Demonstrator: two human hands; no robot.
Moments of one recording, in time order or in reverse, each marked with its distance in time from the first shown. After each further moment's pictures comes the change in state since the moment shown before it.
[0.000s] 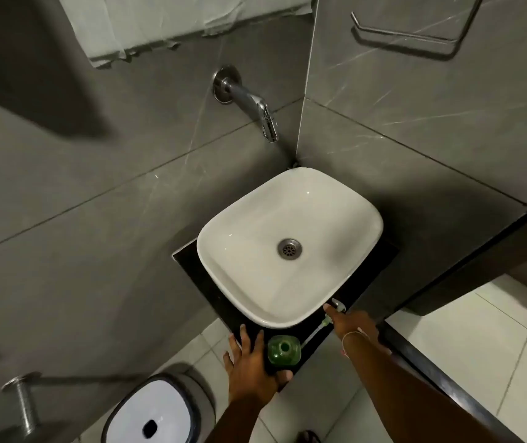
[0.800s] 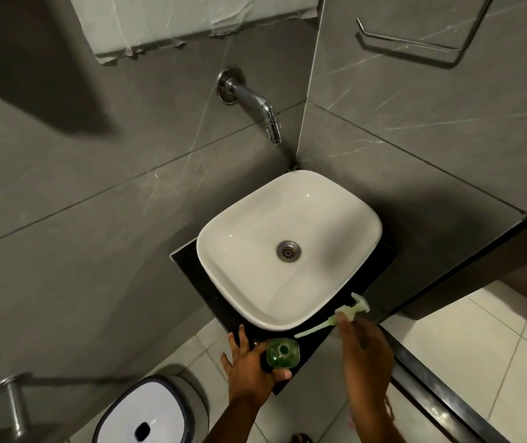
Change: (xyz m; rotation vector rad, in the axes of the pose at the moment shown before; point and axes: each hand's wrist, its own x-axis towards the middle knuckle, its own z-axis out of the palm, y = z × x) left_hand 0.008 -0.002 0.000 -0.141 0.051 0.021; right_hand -0.095 0.032 -0.015 0.632 0.220 -0.426
